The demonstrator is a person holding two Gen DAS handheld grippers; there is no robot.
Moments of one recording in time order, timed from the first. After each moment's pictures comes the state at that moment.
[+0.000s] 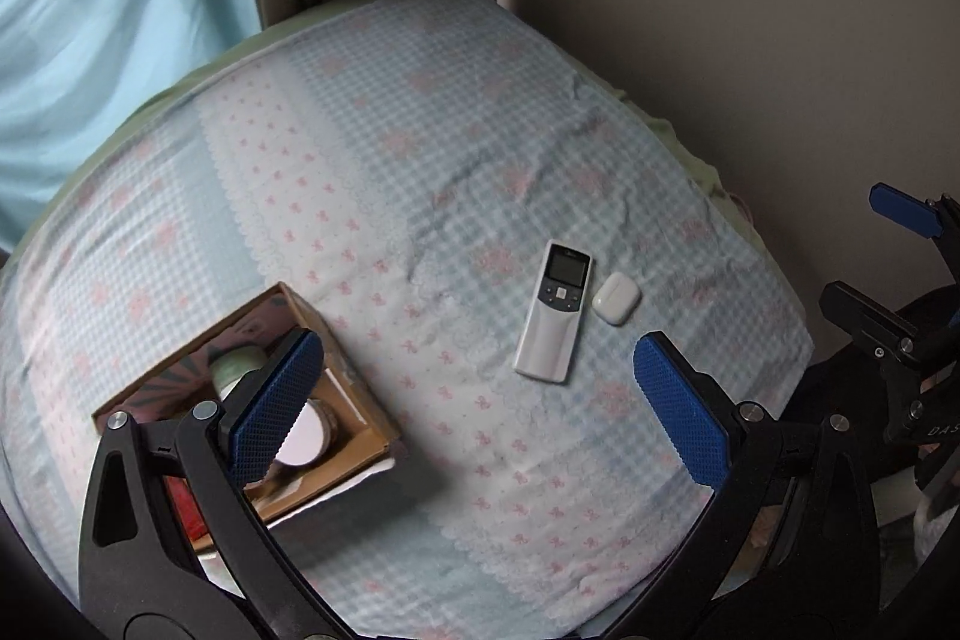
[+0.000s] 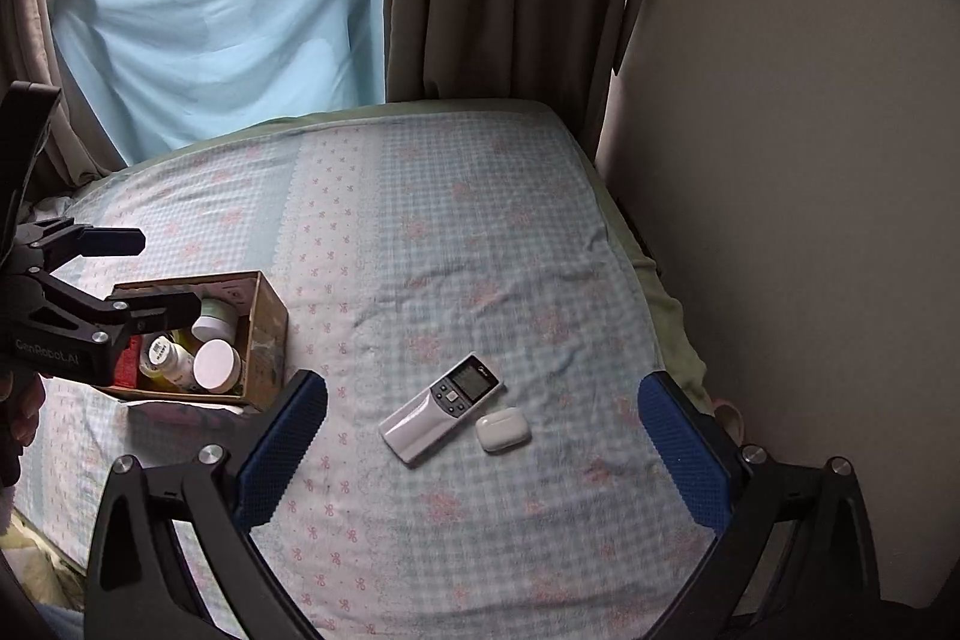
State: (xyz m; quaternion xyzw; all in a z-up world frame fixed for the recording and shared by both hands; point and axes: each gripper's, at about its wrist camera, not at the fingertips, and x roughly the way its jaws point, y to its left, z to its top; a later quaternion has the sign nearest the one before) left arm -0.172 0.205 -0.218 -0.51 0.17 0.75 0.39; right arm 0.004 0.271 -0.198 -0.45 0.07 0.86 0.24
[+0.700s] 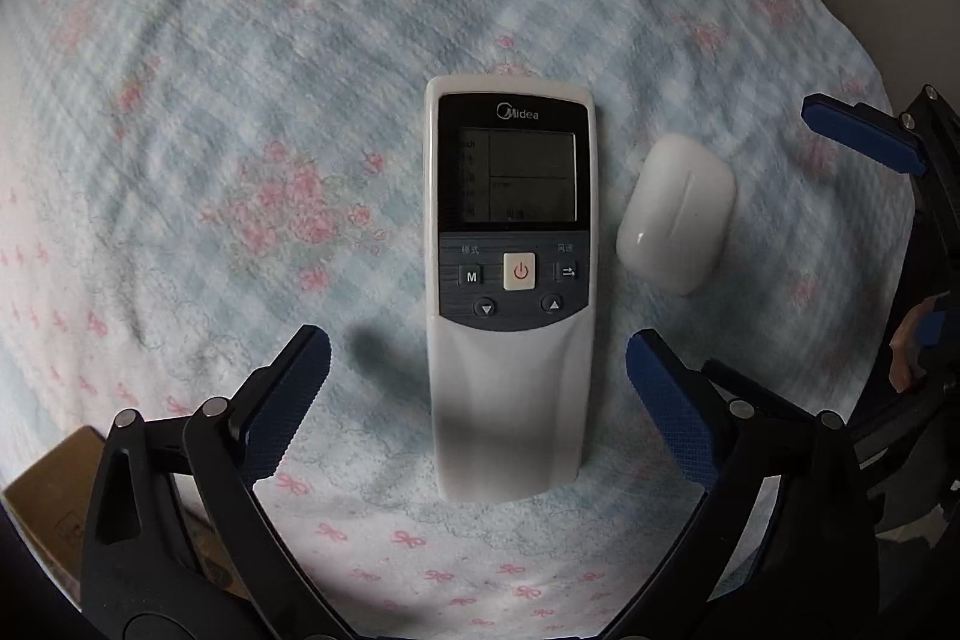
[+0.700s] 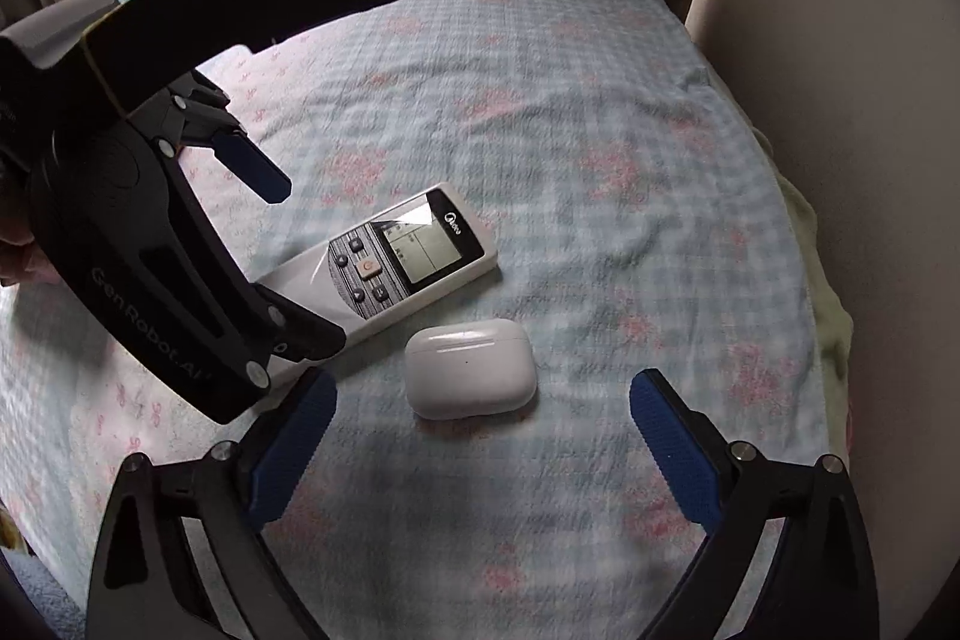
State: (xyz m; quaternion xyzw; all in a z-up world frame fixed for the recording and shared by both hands) left arm -0.168 0.367 -0.478 -0.62 0.34 0.54 0.45; right arm -0.014 0.336 -0.454 -0.53 0.04 0.84 0.14
